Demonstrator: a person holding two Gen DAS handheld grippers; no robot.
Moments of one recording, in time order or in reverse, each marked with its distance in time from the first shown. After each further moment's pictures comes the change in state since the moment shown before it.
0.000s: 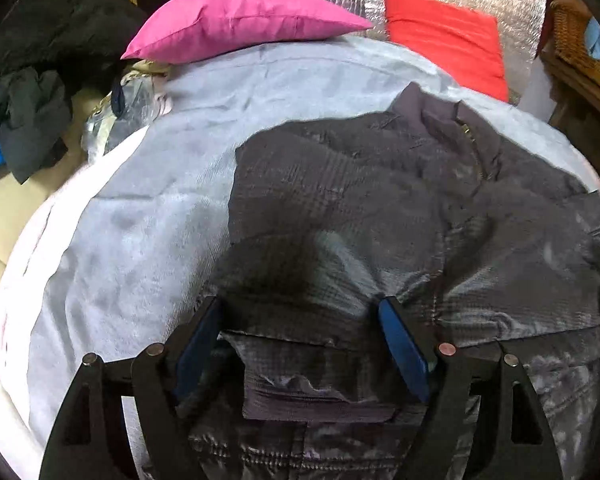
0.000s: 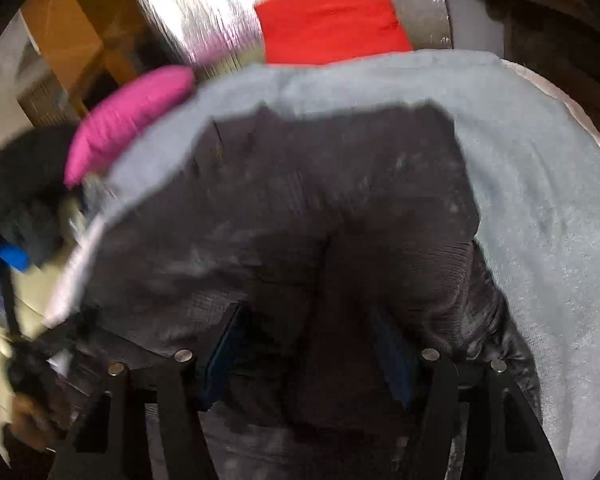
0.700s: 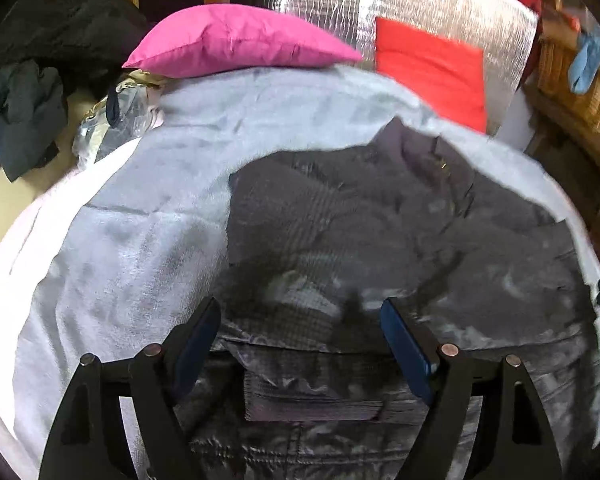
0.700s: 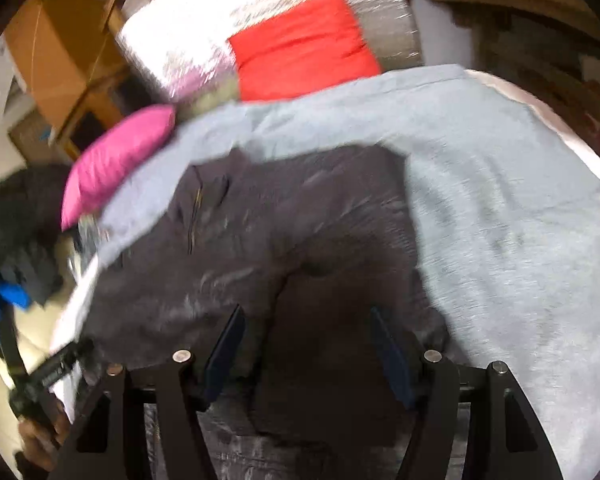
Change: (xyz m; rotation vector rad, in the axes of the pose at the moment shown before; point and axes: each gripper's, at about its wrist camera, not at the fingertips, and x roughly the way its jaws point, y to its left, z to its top) left arm -0.006 0.012 0.008 -0.047 -0.069 -0.119; right arm -0.051 -0.056 0.006 0.174 -0.102 0.022
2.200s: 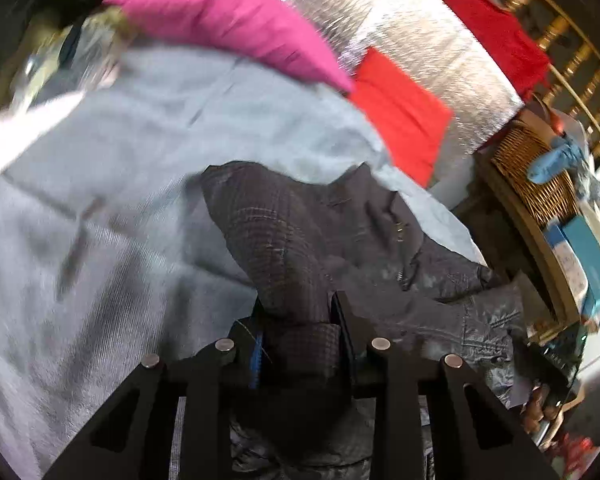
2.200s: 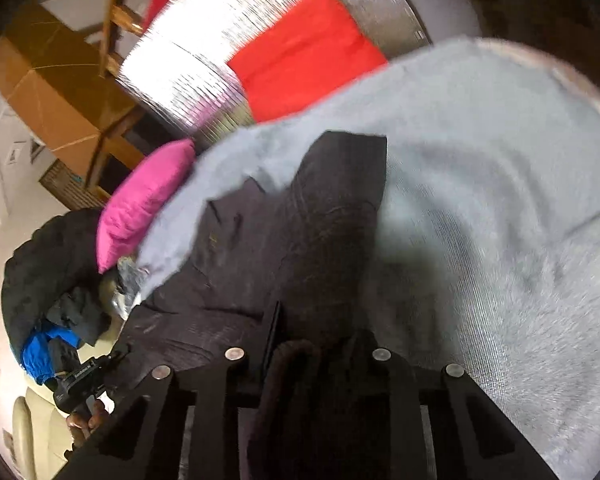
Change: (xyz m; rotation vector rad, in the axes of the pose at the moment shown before) left arm 0.041 0.056 0.044 -0.198 0.008 -0.382; right arm 0.027 -0.011 0.036 0.056 -0.028 0.215
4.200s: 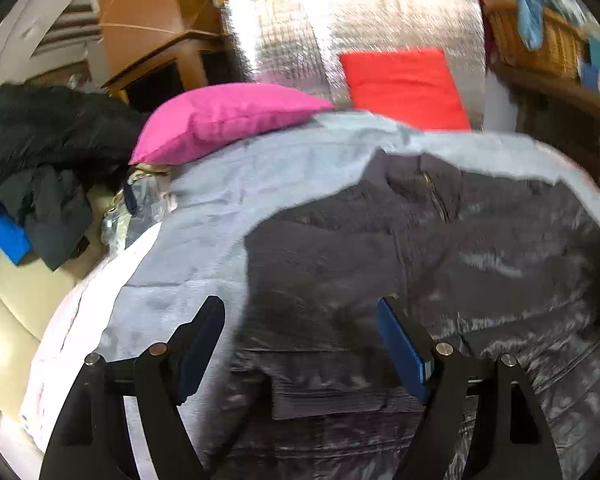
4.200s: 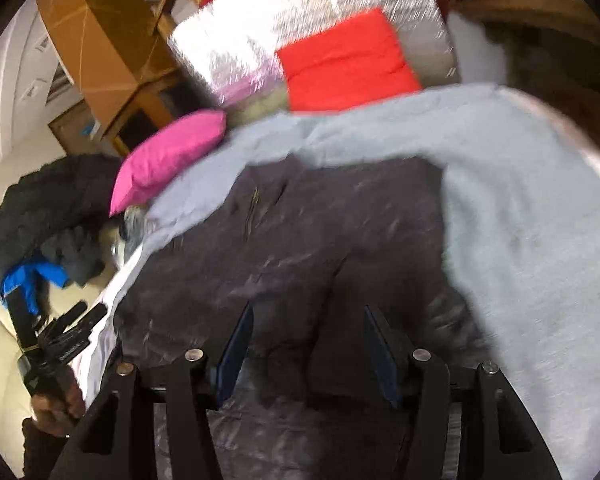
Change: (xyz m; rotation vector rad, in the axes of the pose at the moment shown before) left arm -0.020 -0.098 -0.081 0.506 -0.151 0.527; right arm -0.016 0.049 -0.065 -0.164 0.127 -0.108
